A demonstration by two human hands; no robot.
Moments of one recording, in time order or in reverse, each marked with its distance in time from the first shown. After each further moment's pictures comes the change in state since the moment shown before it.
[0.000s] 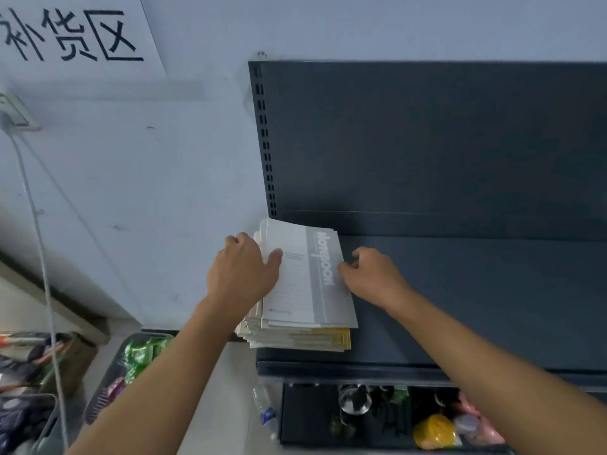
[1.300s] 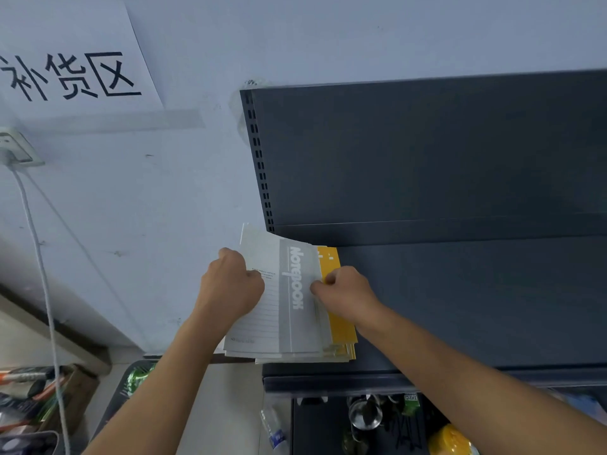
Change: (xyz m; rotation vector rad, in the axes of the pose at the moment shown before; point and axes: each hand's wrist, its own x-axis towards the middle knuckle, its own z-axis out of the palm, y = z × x) left_hand -0.008 -0.007 -0.032 -0.177 -0.057 -0.038; right_hand -0.012 -0.025 0.031 0.293 -0.066 0.077
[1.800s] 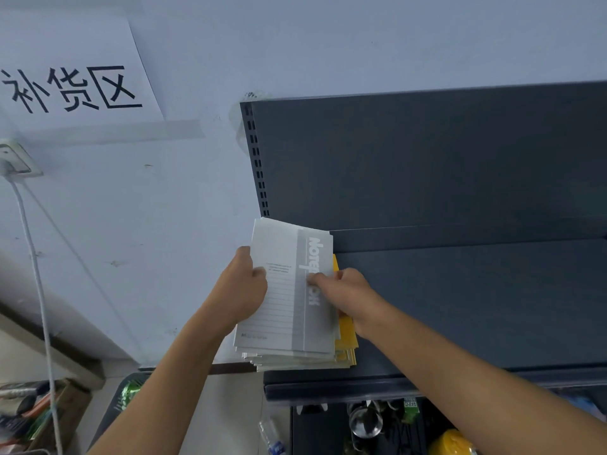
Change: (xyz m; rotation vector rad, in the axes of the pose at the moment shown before) left_hand 0.004 0.003 -0.002 -0.301 -0.164 0.087; right_hand -0.002 -0.009 -0.004 0.440 -0.022 0.103
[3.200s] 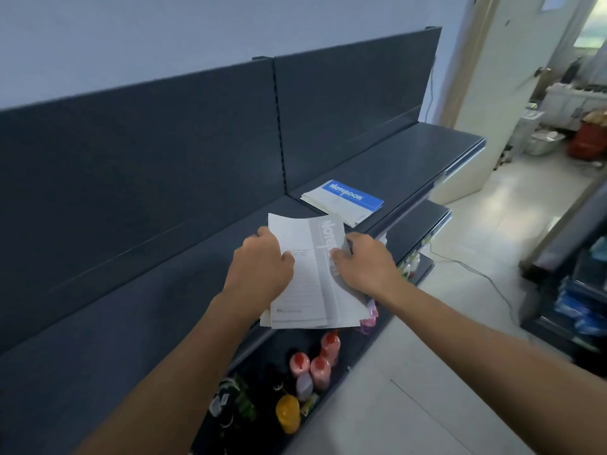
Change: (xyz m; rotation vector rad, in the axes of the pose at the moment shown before) left_hand -0.135 0.341 0.417 0.425 -0.248 0.748; right_hand -0.162 0.157 -0.494 -0.521 0.849 0.046
